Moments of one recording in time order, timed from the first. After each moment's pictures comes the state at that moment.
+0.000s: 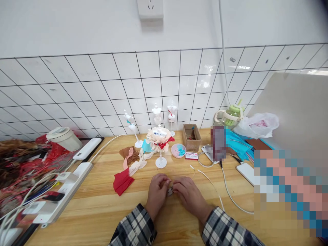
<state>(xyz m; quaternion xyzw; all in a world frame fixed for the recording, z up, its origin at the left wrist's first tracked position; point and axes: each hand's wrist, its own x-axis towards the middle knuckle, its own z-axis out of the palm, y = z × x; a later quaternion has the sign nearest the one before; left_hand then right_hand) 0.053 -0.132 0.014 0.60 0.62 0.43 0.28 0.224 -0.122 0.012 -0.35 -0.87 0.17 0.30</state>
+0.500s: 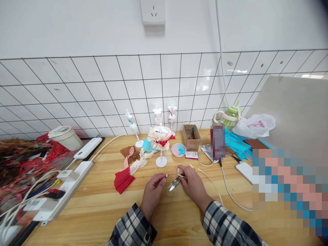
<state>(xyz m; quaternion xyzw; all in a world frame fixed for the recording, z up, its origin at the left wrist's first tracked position) 0.036 -0.144 0.017 0.54 0.56 0.50 0.39 0.228 -0.097 0.002 -0.49 -0.78 0.20 0.33</state>
